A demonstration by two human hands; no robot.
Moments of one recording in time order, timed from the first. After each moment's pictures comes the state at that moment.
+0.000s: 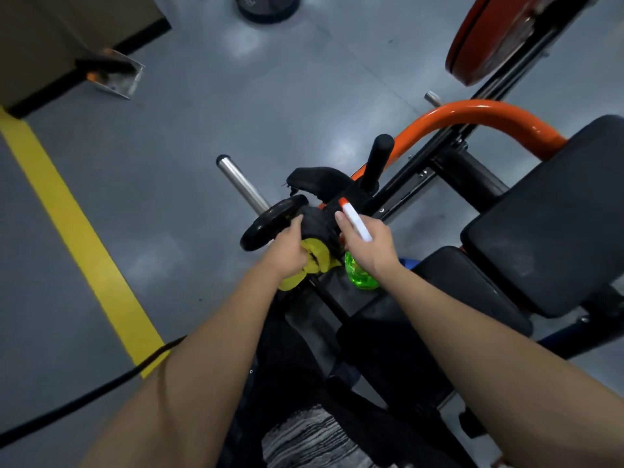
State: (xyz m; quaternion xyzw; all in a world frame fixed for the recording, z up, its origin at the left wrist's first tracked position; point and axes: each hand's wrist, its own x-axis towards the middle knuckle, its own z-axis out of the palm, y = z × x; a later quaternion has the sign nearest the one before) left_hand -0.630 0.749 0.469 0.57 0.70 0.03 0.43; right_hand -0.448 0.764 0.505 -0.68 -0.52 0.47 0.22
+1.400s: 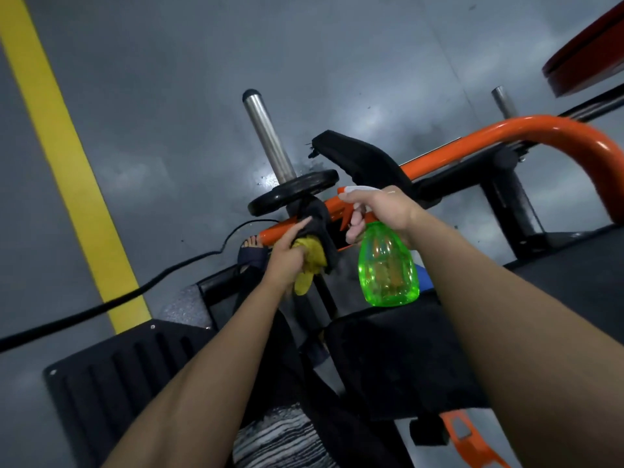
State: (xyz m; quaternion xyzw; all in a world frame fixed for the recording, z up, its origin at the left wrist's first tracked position) left_hand -0.642 0.712 0.368 0.10 0.68 0.43 0.58; right_hand -0.507 0.860 0.476 -0.58 -0.43 0.69 0.03
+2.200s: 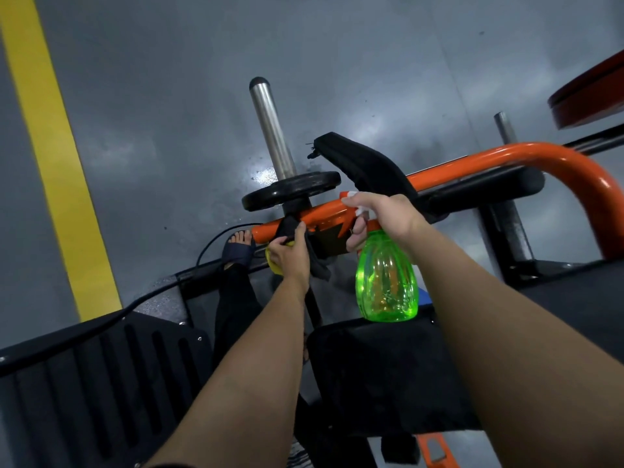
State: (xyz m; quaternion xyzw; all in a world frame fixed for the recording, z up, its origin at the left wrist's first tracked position) left_hand -0.597 0.746 0.300 -0.16 0.76 0.44 0.45; right_hand -0.506 0.863 0.462 -0.60 -0.38 0.70 0.02
